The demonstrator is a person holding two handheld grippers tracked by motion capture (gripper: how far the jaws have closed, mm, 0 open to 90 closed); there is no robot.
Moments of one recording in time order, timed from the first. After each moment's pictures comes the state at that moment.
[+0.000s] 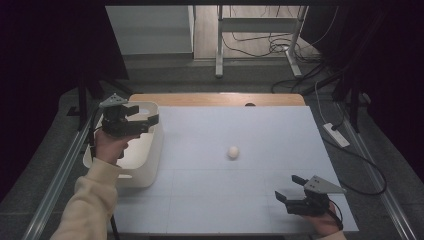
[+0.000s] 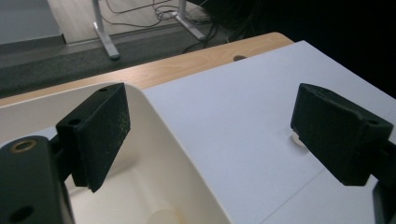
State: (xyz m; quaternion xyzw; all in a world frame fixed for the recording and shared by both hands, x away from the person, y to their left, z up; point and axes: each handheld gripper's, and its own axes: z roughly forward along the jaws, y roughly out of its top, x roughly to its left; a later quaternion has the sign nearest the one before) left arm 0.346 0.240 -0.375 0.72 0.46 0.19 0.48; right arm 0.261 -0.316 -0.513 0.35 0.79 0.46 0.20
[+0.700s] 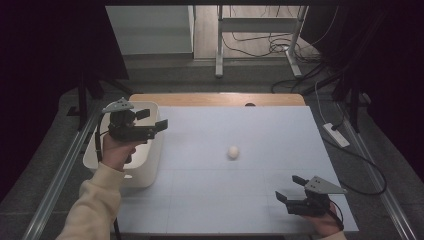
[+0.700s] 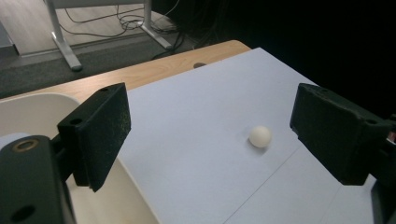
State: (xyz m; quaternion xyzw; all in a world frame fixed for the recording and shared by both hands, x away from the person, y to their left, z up) left arm 0.334 0.220 -0.375 0.73 0.42 0.15 0.52; right arm 0.260 -0.317 -0.513 0.35 0.79 0.47 0.20
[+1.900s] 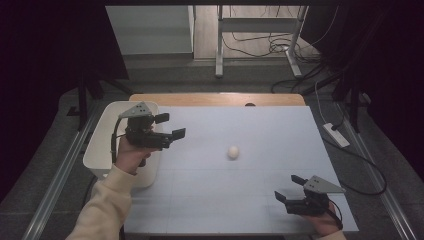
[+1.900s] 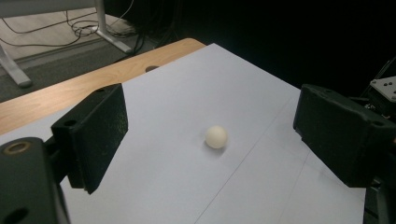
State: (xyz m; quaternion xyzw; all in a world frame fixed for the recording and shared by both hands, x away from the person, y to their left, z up) left arm 0.330 0.180 -0.374 0.76 0.35 0.11 0.54; right arm 0.261 -0.315 -0.513 0.34 0.79 0.47 0.20
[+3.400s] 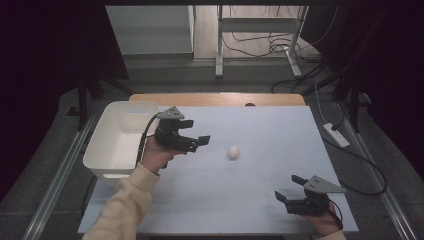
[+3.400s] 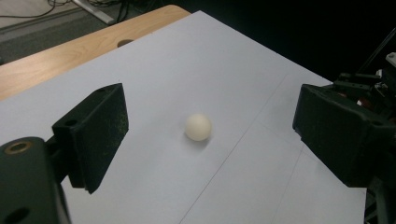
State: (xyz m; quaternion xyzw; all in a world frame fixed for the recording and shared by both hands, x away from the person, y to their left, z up) left arm 0.349 0.120 -0.392 0.80 0.34 0.08 0.49; right arm 0.261 -0.316 -0.514 0.34 0.79 0.47 0.20
